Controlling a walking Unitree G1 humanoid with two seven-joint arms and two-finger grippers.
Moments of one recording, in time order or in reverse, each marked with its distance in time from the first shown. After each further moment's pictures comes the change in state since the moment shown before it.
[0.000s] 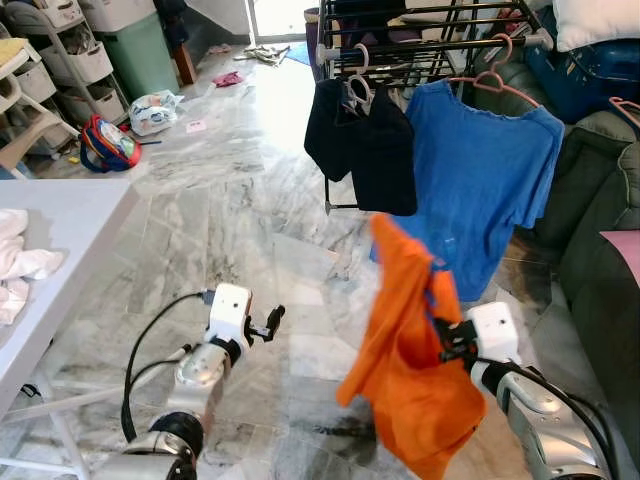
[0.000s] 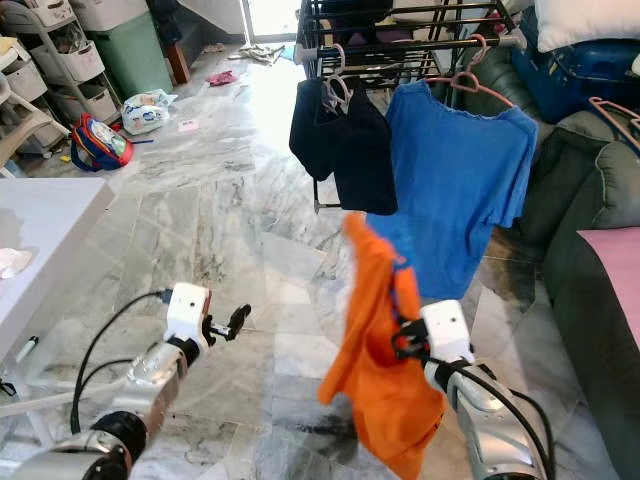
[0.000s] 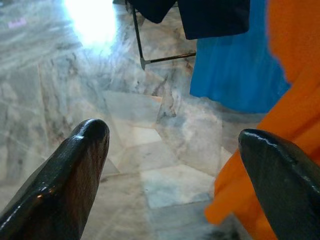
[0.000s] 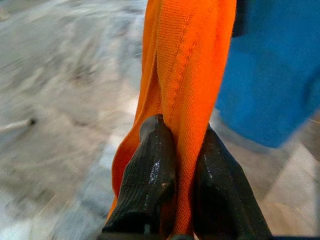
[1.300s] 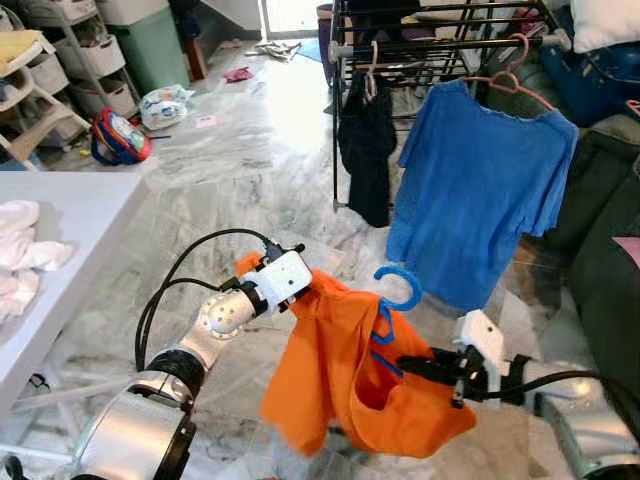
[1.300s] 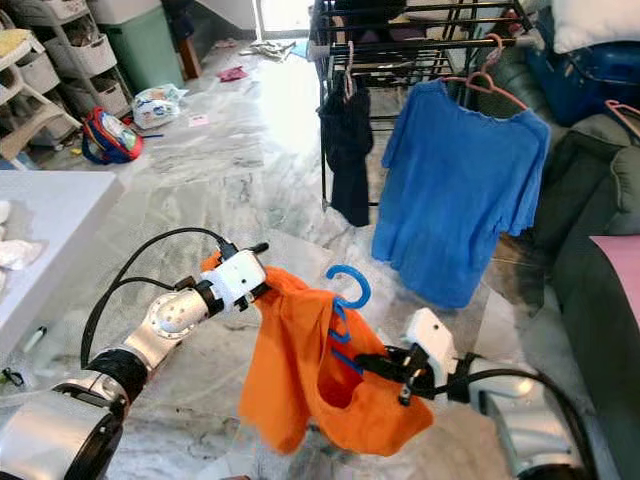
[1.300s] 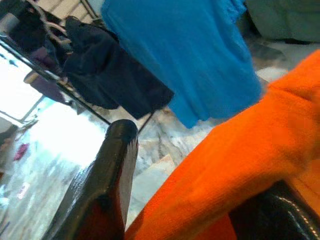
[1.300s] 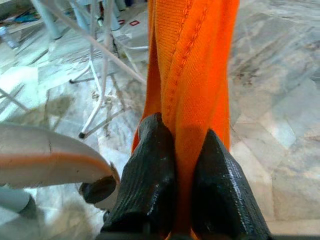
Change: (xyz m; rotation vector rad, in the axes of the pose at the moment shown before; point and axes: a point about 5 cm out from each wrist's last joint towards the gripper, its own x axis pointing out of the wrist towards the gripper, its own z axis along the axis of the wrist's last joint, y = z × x) left arm 0.026 -0.025 0.082 0.703 -0.223 -0.402; right arm -0.023 0.015 0.018 -0.162 0.029 0.800
